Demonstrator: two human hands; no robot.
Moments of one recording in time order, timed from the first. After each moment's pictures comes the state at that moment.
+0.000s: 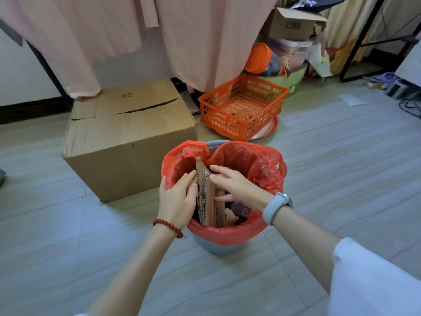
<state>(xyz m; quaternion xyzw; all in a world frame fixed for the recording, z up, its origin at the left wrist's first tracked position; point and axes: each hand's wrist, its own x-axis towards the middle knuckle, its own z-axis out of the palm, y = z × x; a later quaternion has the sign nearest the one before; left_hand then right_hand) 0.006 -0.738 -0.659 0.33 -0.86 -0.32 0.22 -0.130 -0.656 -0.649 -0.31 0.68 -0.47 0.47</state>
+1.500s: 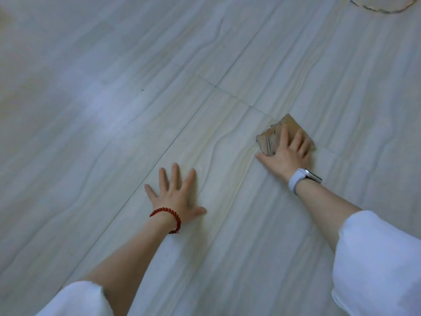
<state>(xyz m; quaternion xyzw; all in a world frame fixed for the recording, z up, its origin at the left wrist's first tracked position) -0.300 -0.236 -0.906 0.06 -0.94 -0.10 -0.31 -0.413 0.008 -0.906 0.15 0.97 -0.10 0.15</state>
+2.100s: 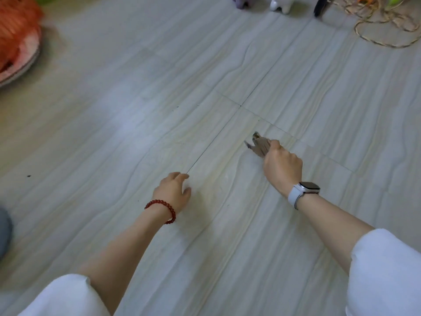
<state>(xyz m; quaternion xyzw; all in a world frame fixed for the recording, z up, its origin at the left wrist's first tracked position) -0.302 -0.314 -0.863 0.11 -0.94 -0.25 -0.22 -0.386 -0.078 -0.836 -0.04 1.00 -0.03 0.02</state>
